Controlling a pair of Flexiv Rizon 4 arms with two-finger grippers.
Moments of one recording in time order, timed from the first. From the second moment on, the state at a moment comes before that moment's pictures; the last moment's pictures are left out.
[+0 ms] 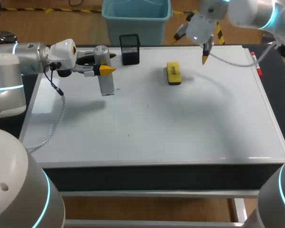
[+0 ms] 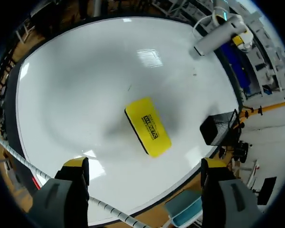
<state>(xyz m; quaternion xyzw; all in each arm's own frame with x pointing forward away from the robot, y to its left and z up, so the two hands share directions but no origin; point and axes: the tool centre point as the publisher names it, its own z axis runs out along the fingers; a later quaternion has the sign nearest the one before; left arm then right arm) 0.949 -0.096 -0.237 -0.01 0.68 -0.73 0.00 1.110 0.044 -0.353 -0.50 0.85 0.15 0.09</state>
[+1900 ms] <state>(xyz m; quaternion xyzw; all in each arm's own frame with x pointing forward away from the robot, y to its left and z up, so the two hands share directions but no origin) 0.969 -0.091 -0.234 0.00 0.70 -0.71 0.02 1.129 -0.010 -0.314 -0.25 0.91 0.33 0.07</state>
